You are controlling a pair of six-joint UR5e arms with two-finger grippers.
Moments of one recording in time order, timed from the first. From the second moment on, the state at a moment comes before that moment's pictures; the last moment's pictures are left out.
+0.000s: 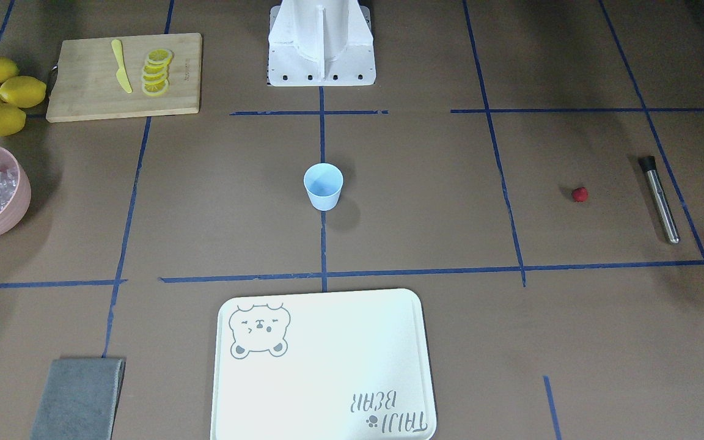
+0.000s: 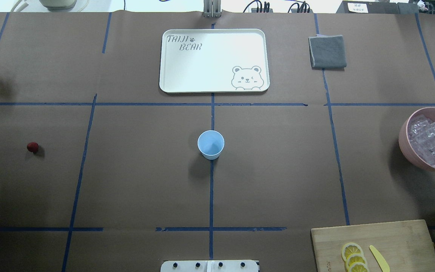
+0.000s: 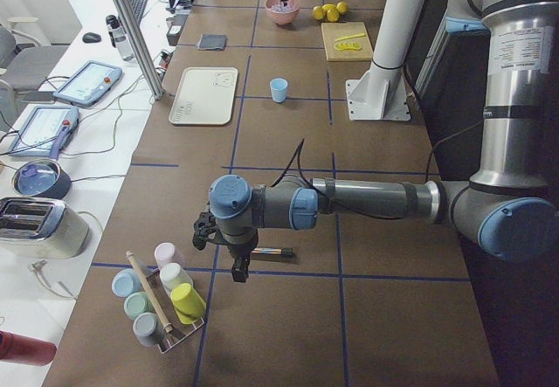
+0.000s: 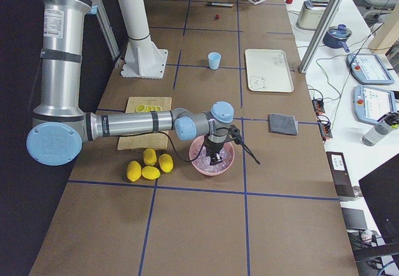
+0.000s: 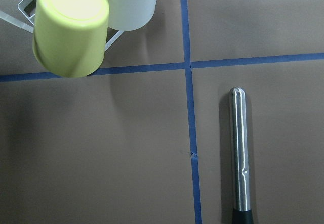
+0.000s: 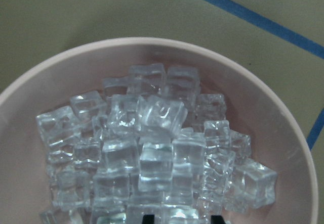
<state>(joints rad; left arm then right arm) -1.57 -1.54 -1.63 -1.55 -2.36 0.07 1.16 -1.68 1.73 -1.40 2.23 0.04</state>
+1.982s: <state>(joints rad) -1.57 -1.54 -1.63 -1.55 -2.36 0.06 0.96 -1.28 2.05 -1.70 2.27 0.71</state>
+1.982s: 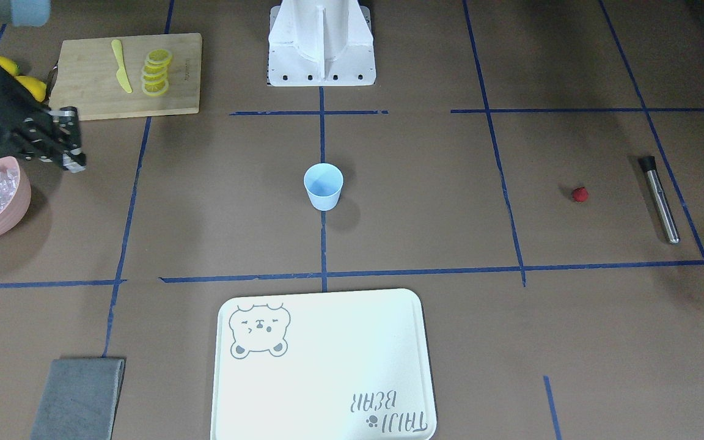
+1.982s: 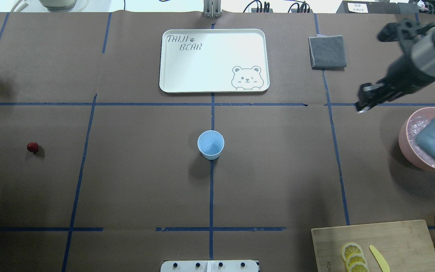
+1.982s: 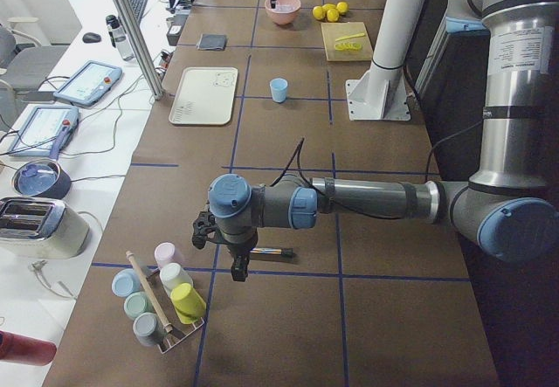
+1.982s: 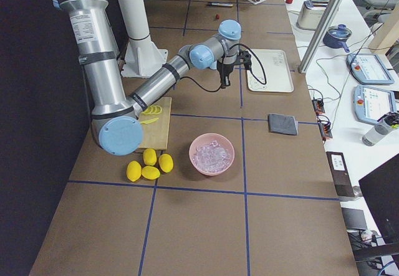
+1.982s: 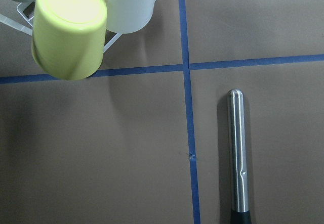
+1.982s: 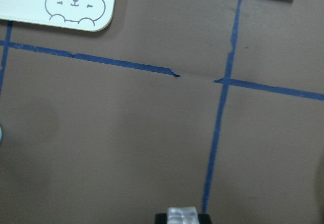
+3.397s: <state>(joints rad) -1.57 -1.54 -1.64 -1.55 -2.36 0.06 0.53 -0.72 1.63 -1.72 1.91 1.27</state>
